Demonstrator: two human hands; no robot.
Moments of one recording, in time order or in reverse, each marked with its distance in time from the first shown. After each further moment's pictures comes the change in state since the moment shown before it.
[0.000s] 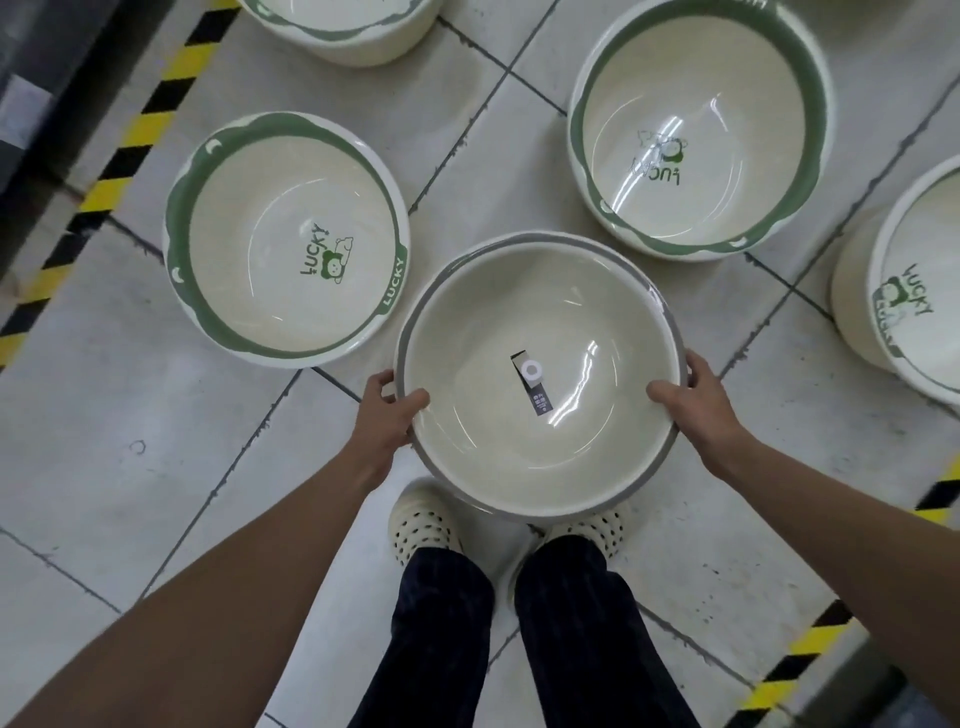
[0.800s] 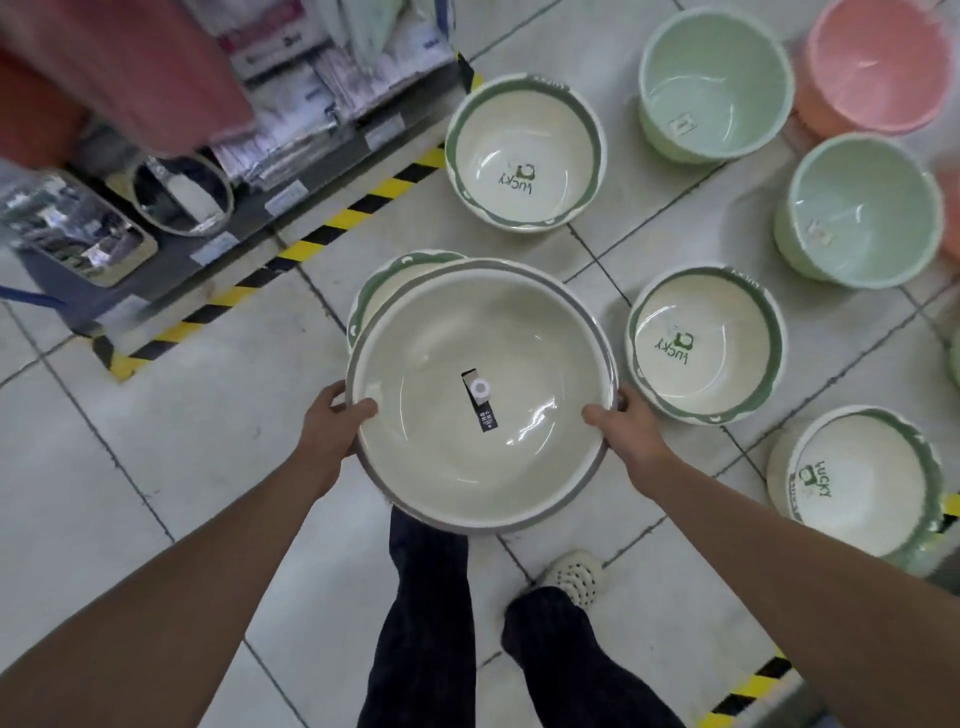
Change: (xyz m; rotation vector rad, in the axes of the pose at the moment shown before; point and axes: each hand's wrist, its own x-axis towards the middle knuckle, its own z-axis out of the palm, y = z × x) left_hand -0.152 0.150 -0.226 -0.314 0.197 0.035; right_hand -0.183 -0.258 0.118 -0.194 -0.131 -0.095
